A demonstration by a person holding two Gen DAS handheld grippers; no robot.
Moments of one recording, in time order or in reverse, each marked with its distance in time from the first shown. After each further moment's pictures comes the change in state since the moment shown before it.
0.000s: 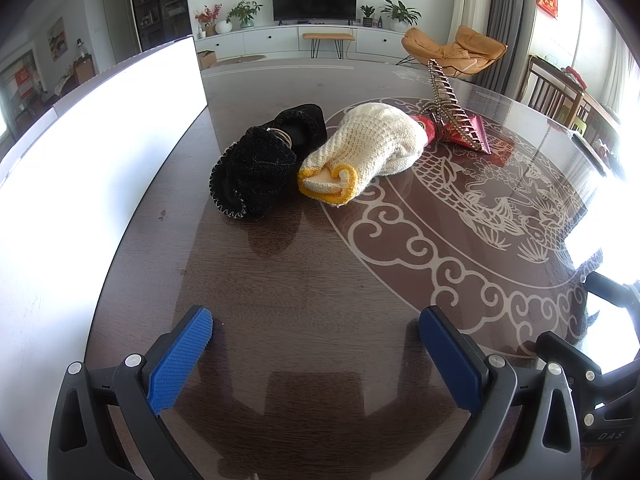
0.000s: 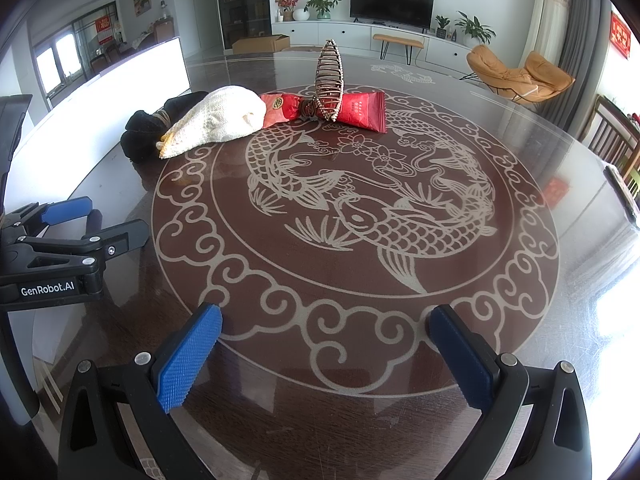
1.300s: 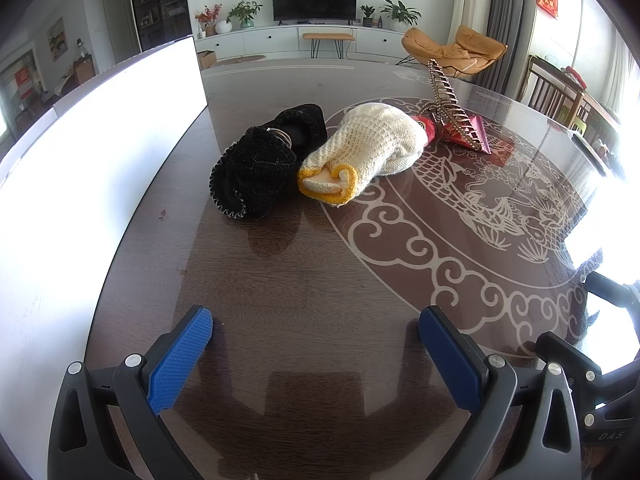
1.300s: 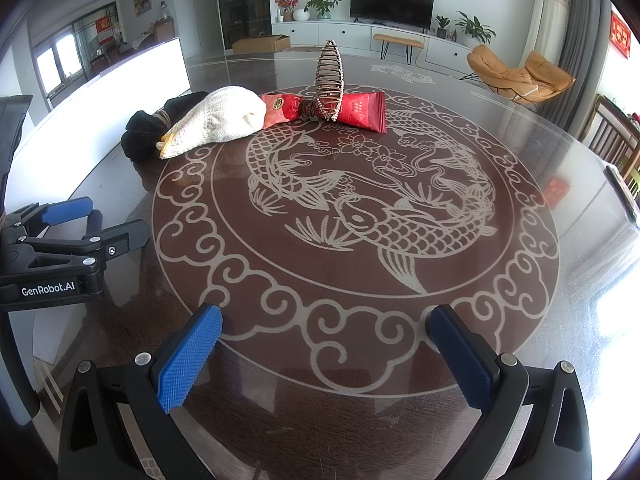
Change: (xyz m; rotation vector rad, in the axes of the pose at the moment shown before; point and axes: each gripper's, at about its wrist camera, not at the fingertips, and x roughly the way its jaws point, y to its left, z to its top) left arm 0.001 0.000 0.000 0.001 0.000 0.000; right arm 0.001 0.000 0.000 0.001 0.000 0.001
